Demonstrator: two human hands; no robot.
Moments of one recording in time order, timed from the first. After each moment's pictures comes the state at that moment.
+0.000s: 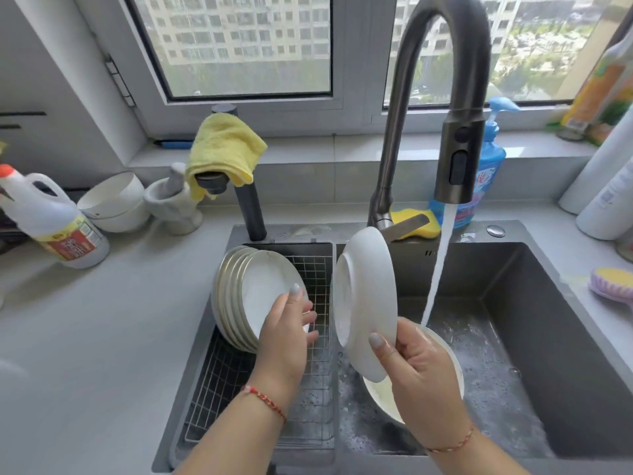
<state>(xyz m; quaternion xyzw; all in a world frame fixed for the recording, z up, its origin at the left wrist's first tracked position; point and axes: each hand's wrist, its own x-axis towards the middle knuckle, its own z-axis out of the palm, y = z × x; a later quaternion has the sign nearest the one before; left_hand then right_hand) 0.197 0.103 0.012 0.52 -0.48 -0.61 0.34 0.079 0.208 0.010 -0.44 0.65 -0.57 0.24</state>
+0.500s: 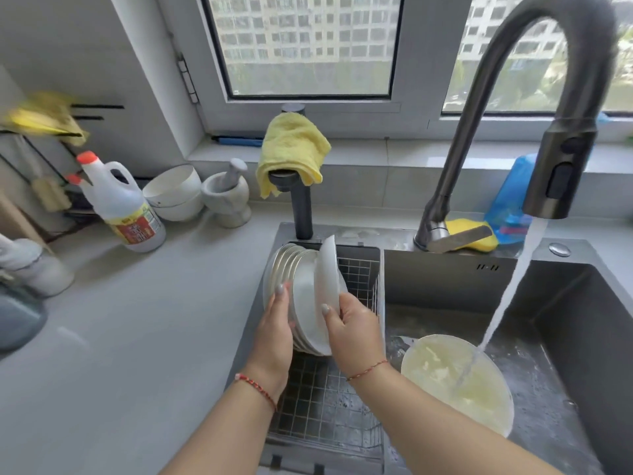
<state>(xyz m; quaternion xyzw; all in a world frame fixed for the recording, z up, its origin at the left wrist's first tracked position) 0.265 0.066 0.002 0.53 -0.46 -0.60 0.39 0.157 0.092 -0.023 -0.49 0.72 -0.41 0.28</state>
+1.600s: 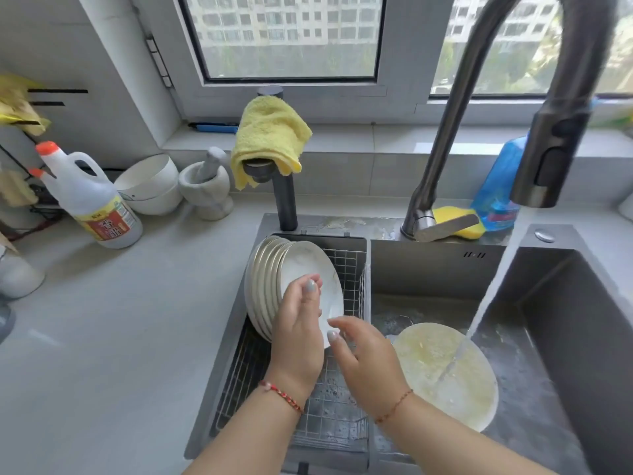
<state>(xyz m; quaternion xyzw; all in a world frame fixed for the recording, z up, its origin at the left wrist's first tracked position) 0.227 0.087 0.002 0.51 -0.55 -0.53 0.40 0.132 0.136 -0.037 -0.55 0.71 -0.34 0.27</state>
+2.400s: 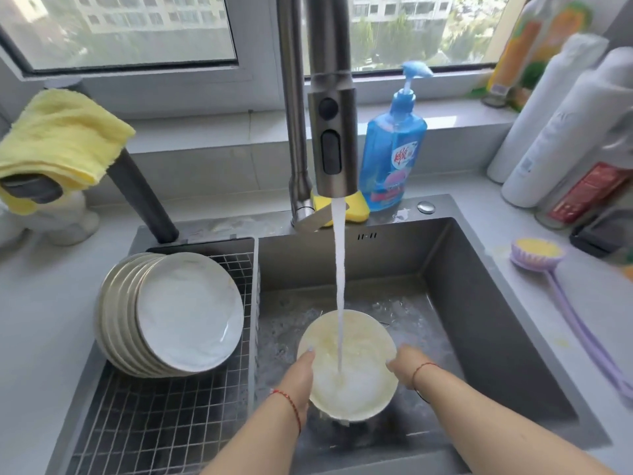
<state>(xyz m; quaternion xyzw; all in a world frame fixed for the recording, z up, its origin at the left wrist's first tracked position) 0.091 0.125 -0.241 0.64 -0.32 -0.70 0.04 -0.104 0.208 -0.171 -0.25 0.87 0.00 0.42</state>
